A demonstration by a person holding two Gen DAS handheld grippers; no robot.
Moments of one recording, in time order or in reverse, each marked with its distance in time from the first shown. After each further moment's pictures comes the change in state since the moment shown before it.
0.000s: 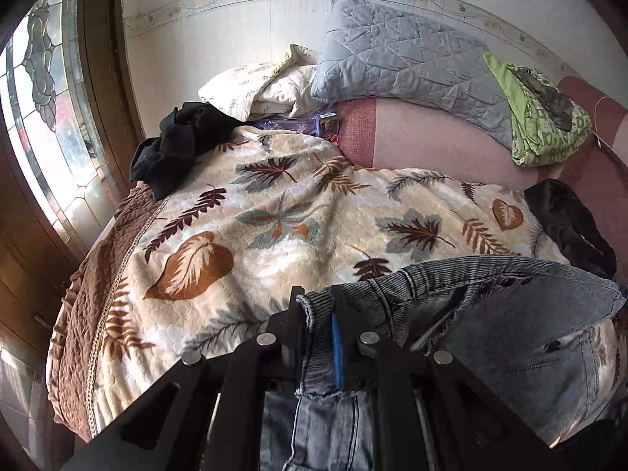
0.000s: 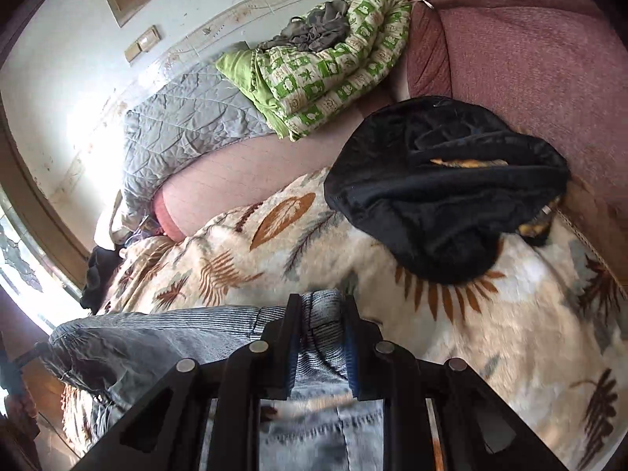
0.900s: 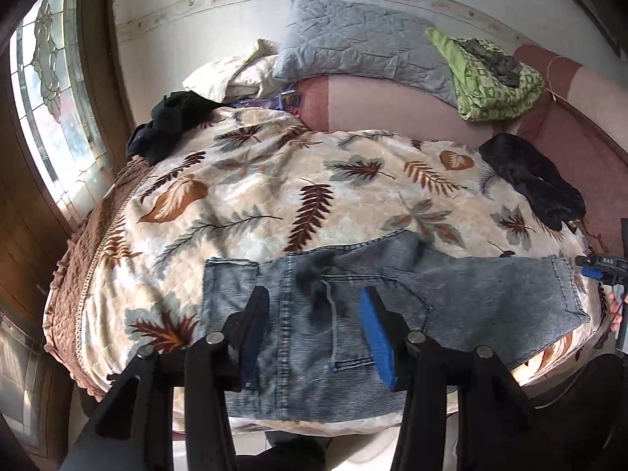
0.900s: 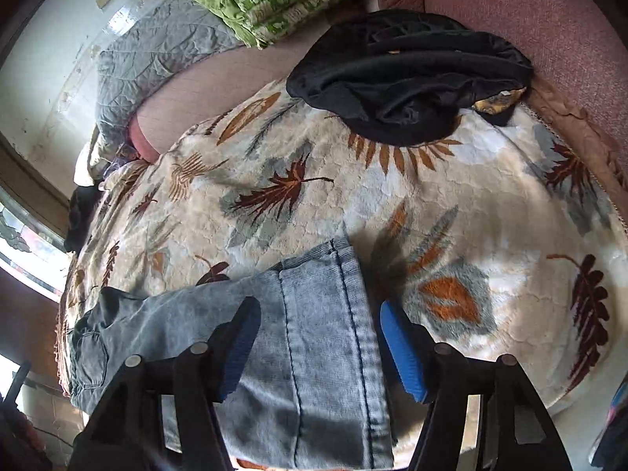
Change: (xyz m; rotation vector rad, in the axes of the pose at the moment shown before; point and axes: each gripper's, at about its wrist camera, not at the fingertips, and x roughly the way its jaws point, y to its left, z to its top) left arm -0.076 -0.076 -0.122 0.072 0.012 -0.052; right arm 0.009 -0.036 -0.071 0.025 0.289 -0.084
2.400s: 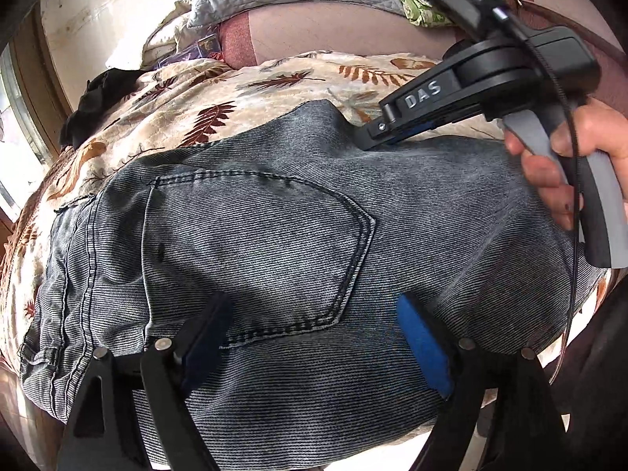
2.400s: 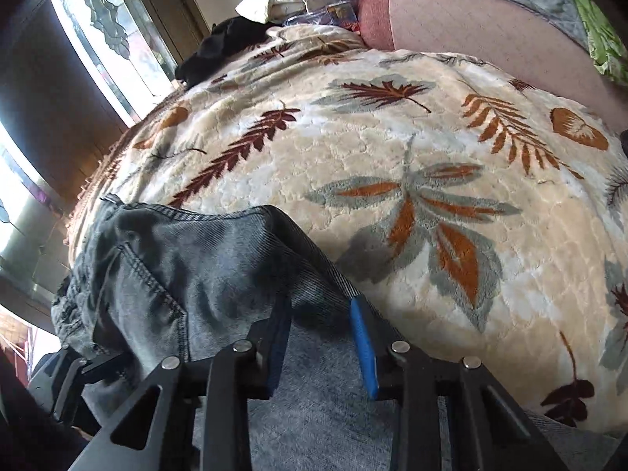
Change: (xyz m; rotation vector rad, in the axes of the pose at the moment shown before) left arm 0.132 -0.096 -0.081 0.169 0.122 -0.013; right arm 0.162 0.312 -0.052 -0.680 0.182 0.248
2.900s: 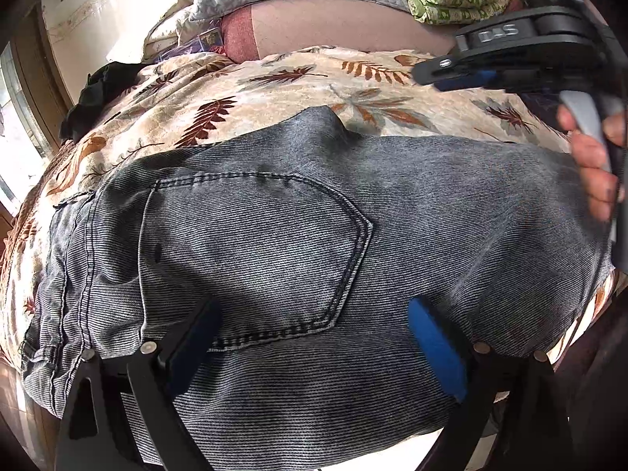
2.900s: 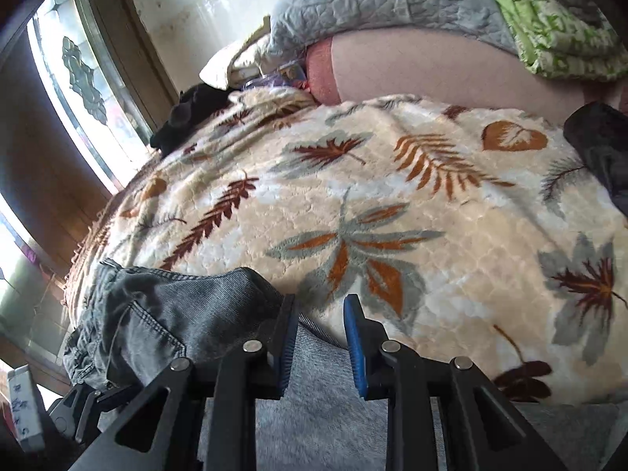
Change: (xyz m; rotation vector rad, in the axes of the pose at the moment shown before) left arm -0.002 0.001 0.007 -0.030 0.027 0.011; right arm -0.081 -0.027 -0.011 0.148 -0.254 -0.059
